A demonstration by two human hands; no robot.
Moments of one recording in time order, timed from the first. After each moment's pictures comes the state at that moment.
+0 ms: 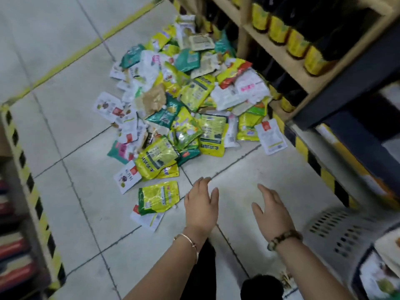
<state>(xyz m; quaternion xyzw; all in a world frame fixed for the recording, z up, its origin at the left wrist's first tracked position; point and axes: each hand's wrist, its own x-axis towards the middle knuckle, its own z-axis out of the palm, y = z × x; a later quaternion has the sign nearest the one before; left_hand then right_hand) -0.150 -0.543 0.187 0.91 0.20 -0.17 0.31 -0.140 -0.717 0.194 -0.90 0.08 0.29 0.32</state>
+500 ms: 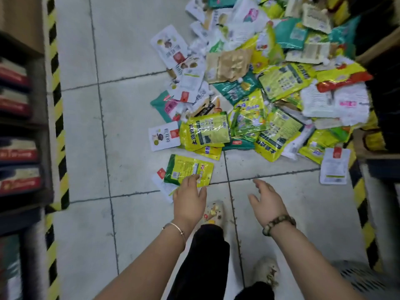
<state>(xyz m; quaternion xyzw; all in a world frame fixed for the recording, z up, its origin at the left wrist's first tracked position) -0.199 -0.340 0.118 0.83 0.41 -0.20 0.33 -0.093 -0.508 0.127 -0.88 -0.07 0.42 0.19</state>
